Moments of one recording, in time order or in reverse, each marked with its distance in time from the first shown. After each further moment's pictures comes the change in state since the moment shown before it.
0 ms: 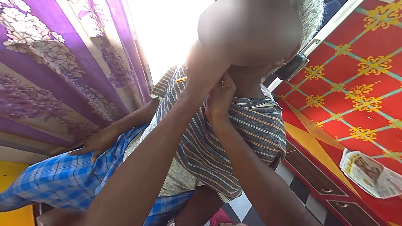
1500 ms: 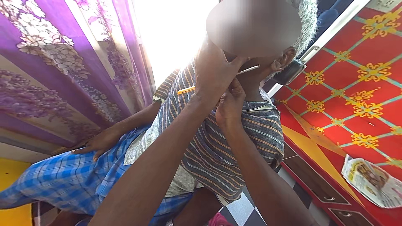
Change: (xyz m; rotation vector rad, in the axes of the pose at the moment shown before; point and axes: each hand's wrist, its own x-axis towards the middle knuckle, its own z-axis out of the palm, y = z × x) left_hand -0.008 0.020 0.007 0.105 0.062 0.038; right_hand 0.001 -0.034 -0.018 0.156 0.070 0.288
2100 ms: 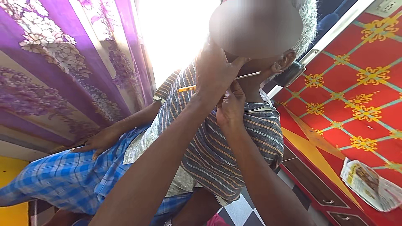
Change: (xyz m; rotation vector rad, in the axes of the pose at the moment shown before) left_hand 0.000 0.001 -0.002 0.011 -0.011 -0.016; right_hand -0.002 -0.006 0.003 0.068 0.101 0.150
